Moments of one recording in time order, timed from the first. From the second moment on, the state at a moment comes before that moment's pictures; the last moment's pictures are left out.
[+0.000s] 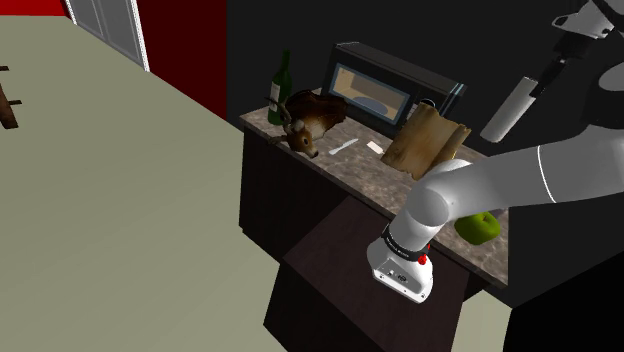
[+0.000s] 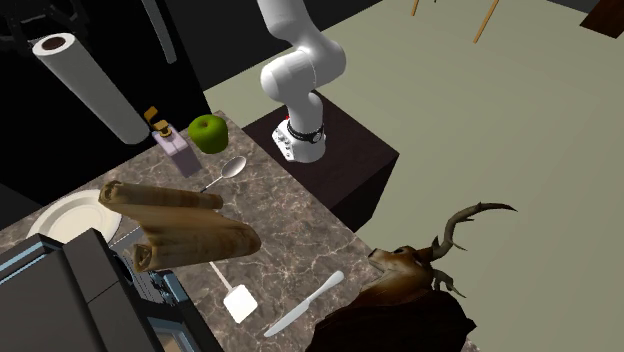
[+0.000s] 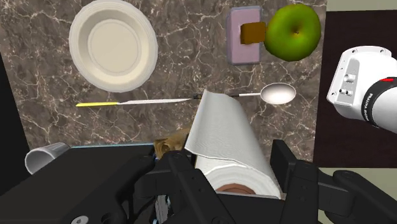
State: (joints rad) arm -0.13 -0.68 -0.99 -1.58 -0.58 1.18 -1.16
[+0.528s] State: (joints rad) arm 0.10 -0.64 -1.32 -1.29 -0.66 1.15 -1.38
